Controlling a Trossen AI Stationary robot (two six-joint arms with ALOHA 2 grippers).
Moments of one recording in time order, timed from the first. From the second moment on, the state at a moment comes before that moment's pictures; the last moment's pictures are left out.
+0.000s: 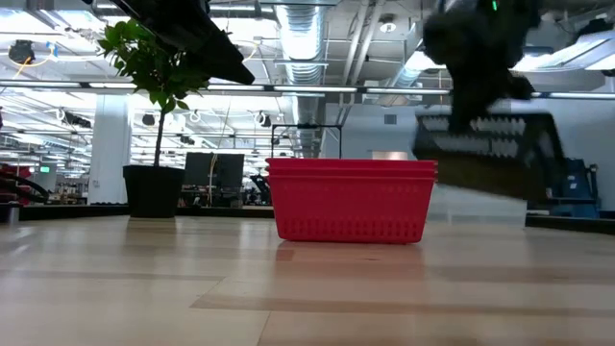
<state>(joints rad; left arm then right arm) -0.19 1.22 0.78 -0.16 -0.16 -0.07 0.17 1.33 0.99 -0.80 0.24 1.04</state>
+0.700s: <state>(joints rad) -0.19 1.22 0.78 -0.19 -0.17 -0.13 0.04 1.51 1.23 -0.34 0.34 -0.41</state>
